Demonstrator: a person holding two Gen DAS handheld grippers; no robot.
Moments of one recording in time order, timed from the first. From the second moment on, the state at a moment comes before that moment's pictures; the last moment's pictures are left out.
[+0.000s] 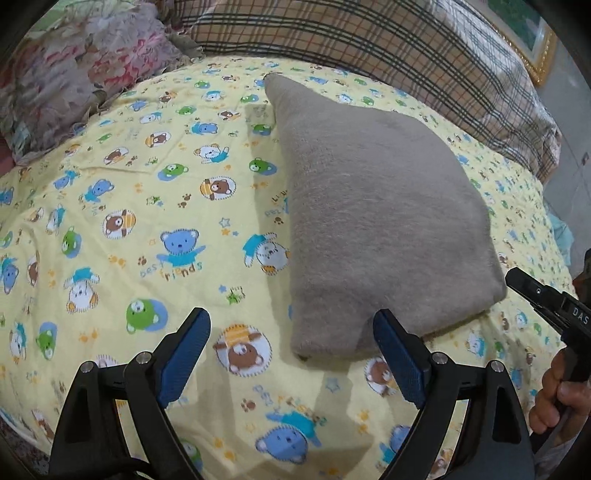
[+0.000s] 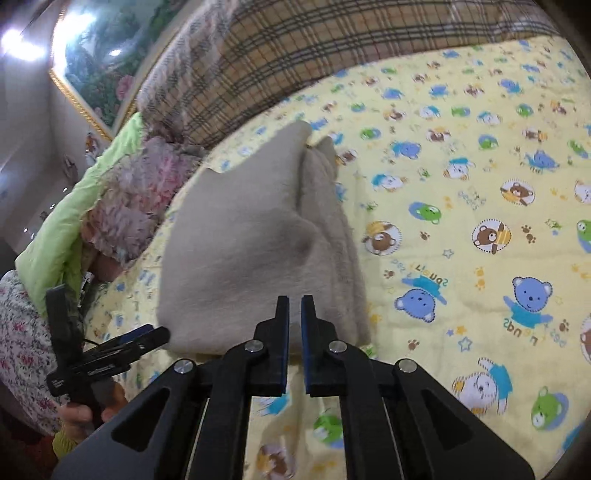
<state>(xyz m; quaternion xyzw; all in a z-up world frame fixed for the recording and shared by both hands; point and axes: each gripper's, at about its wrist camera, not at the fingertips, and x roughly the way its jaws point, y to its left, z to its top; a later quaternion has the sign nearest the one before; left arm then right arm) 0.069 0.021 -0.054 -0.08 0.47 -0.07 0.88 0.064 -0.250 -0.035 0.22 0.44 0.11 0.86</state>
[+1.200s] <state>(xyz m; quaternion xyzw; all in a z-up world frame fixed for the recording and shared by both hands) 0.225 0.039 -0.030 -0.07 0.45 0.00 0.89 0.178 -0.210 -0.034 0.16 0.45 0.11 0.87</state>
